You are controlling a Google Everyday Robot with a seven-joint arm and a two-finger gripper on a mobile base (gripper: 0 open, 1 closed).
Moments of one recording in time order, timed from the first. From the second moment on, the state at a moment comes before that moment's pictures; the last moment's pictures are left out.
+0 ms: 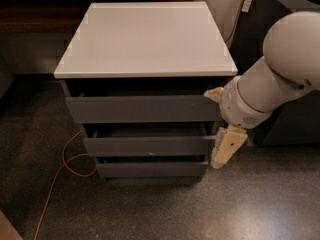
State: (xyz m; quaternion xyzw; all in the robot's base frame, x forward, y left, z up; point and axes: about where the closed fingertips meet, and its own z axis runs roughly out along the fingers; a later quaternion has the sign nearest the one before) arm 0.463 -0.140 0.839 -0.68 0.70 0.03 0.21
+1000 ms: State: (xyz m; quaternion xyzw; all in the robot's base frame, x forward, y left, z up) arm 0.487 -0.098 0.733 -0.70 0.70 0.05 0.16
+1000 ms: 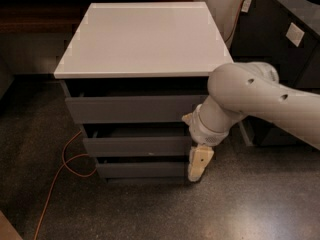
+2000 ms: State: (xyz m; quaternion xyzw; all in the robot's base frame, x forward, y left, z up) arm 0.526 -0.045 0.551 -0.68 0.71 0.06 0.20
